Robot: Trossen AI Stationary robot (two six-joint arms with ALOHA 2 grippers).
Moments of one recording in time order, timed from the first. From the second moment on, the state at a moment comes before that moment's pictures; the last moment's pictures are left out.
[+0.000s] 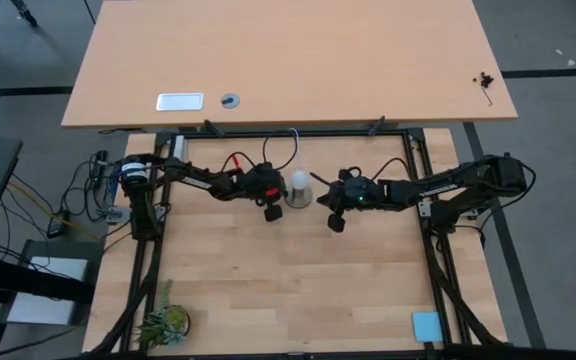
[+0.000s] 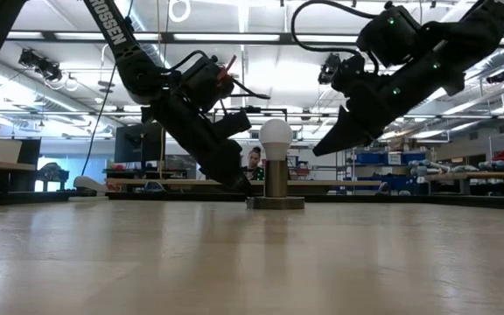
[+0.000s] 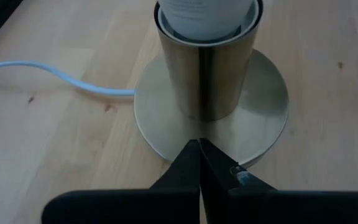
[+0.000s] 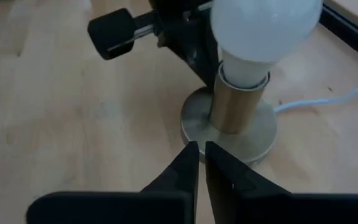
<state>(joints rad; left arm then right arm) 0.27 1.84 0.85 0.29 -0.03 0.13 -0.12 1.40 0.53 0.30 0.14 0.11</state>
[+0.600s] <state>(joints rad) 0.27 1.83 0.85 0.31 0.05 0.13 -0.12 1.40 0.53 0.33 0.14 0.13</state>
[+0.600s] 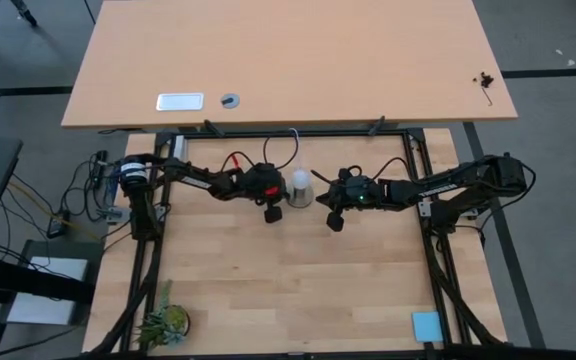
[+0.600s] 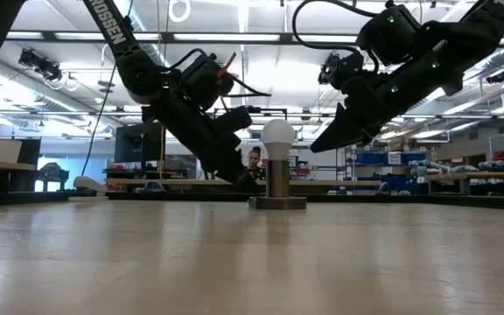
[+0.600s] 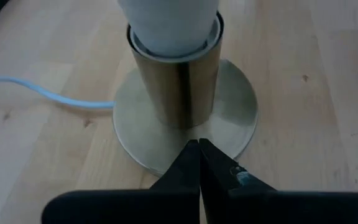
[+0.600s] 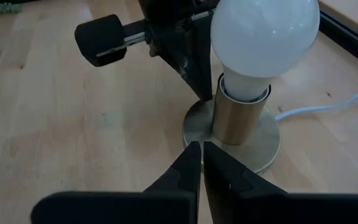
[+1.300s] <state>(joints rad) 0.29 1.62 0.66 0.45 0.11 0.12 -0.12 1.41 0.53 0.43 0.14 0.13</state>
